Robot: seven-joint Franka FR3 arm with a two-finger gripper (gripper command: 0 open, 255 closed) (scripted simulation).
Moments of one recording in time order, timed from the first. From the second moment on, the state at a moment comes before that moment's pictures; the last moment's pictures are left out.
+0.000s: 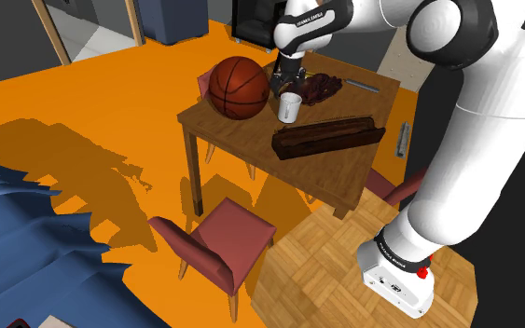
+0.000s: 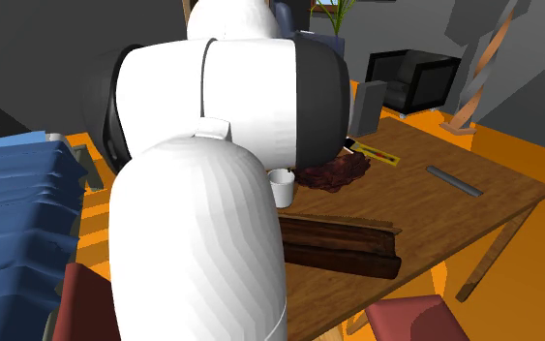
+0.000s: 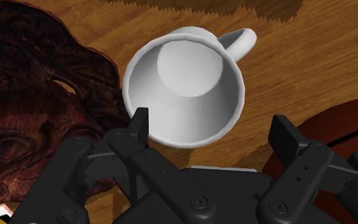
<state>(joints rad) -0.09 0.31 -0.15 -1.79 -0.04 2.12 0.00</state>
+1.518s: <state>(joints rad) -0.07 0.29 -0.14 -1.76 -0.05 2.02 0.00</state>
